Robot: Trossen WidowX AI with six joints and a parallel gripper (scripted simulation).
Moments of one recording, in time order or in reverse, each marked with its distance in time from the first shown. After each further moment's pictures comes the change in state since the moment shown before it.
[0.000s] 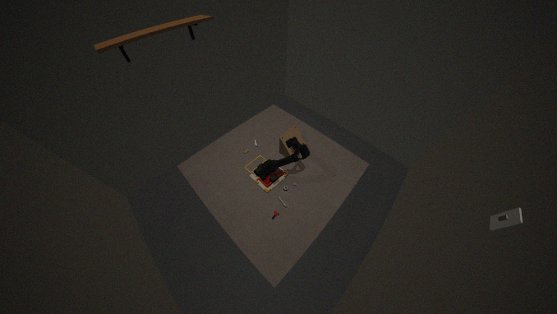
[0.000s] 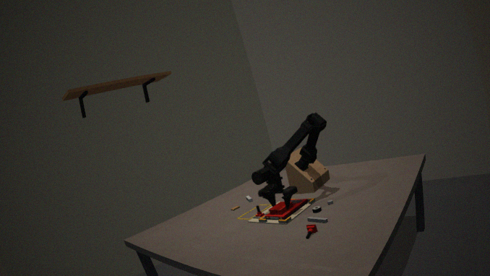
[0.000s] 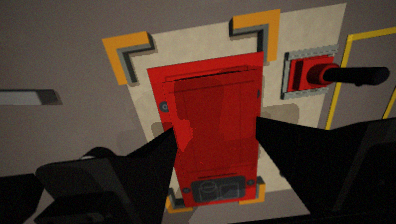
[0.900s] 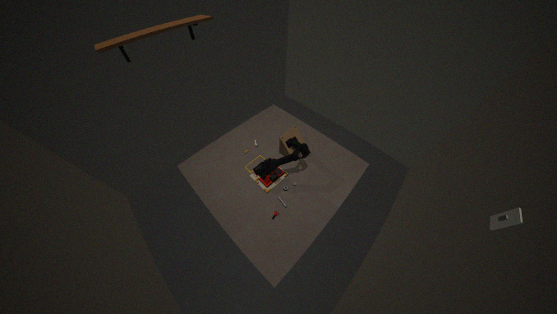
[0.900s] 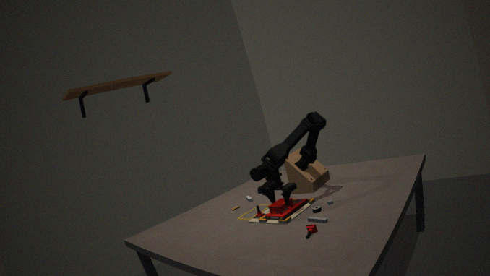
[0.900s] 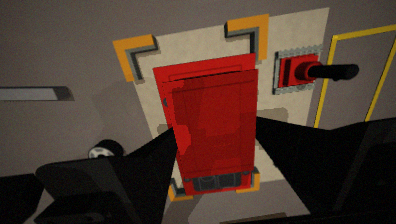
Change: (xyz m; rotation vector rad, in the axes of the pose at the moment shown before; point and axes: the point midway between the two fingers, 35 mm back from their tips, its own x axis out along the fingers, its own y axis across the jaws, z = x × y) arm -0.016 -0.001 -0.002 0.005 0.006 0.002
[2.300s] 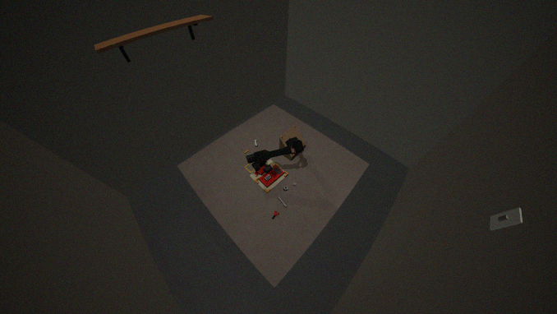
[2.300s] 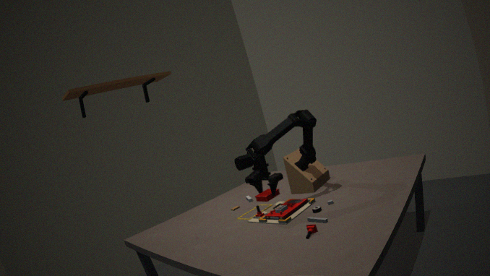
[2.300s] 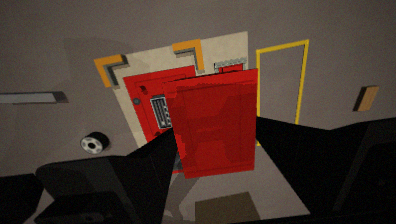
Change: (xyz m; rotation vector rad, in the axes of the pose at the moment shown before) arm -0.051 -0.062 0.001 0.019 0.003 -0.019
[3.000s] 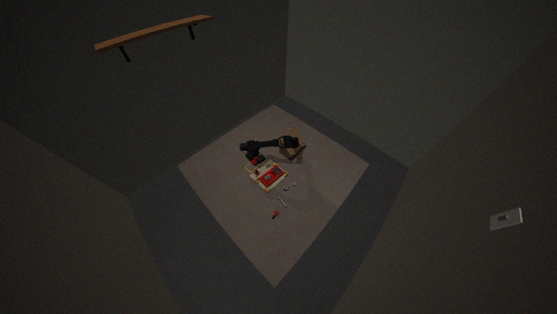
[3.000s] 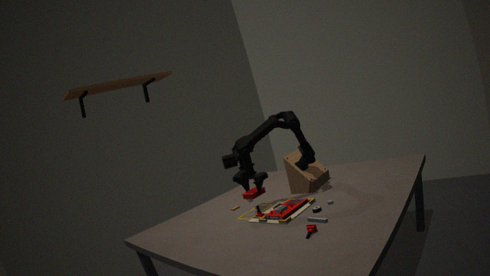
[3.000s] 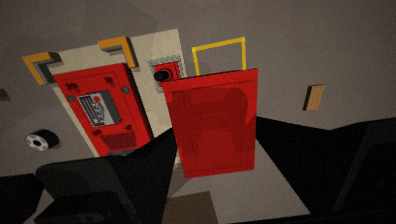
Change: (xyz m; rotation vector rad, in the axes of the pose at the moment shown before) arm -0.003 -0.104 -0.017 -0.006 0.003 -0.003
